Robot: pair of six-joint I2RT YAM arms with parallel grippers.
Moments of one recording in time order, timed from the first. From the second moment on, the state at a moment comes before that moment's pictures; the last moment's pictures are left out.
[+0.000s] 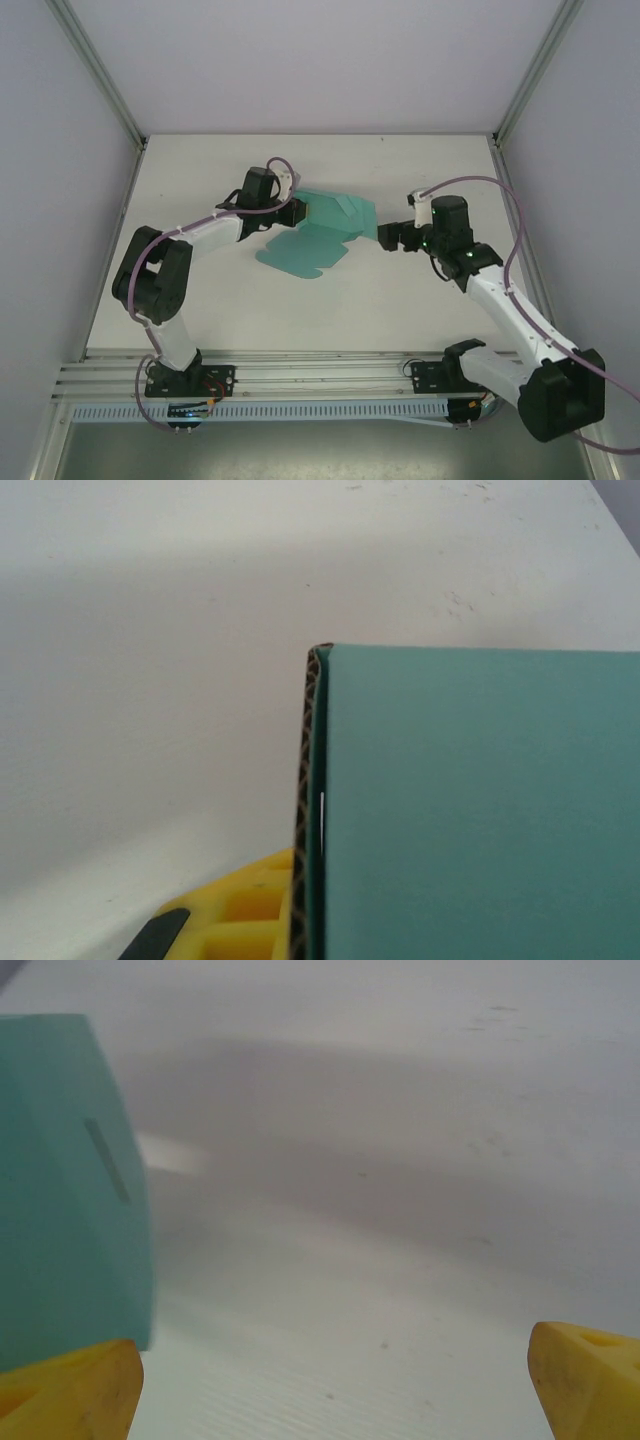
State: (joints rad) left arm -0.44 1.79 1.10 -0.02 0.38 -0.28; right arm 0.34 1.06 0.76 -0.31 -0.27 0.12
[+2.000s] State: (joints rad) left arm -0.48 1.76 1.10 -0.09 0.10 -0.26; right arm 0.53 1.66 0.99 -0.02 -0.16 0.18
